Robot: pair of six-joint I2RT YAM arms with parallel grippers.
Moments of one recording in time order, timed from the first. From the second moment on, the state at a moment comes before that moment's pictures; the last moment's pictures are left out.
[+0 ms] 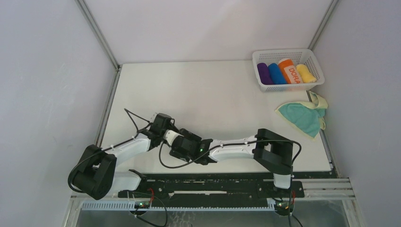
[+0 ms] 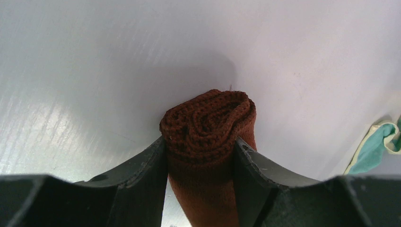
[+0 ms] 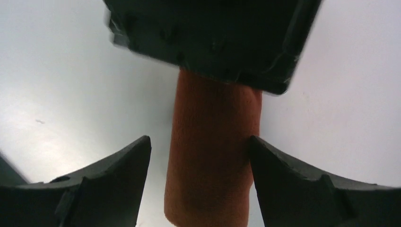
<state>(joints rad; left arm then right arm) -0.47 1.28 0.52 -0.19 -0.05 -1.24 1.29 1.85 1.21 -0.21 0.44 -0.04</state>
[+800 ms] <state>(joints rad) -0.51 1.28 0.52 -0.18 -0.08 -1.24 1.27 1.89 1.10 -0.09 0.45 -0.13</state>
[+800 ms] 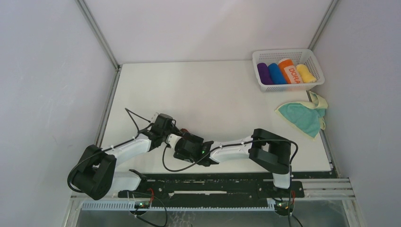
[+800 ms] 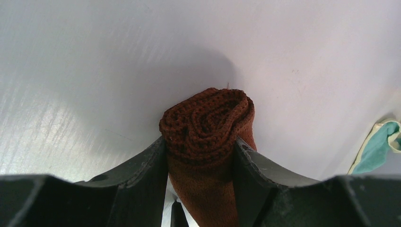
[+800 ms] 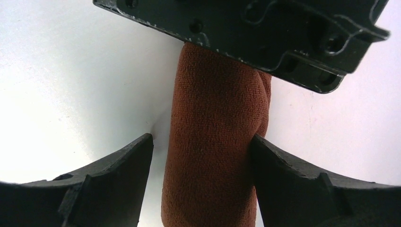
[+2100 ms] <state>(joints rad) -0.22 0.99 0.91 -0.65 -0.28 -0.87 1.05 1.70 1.09 -0.42 0.32 -0.06</state>
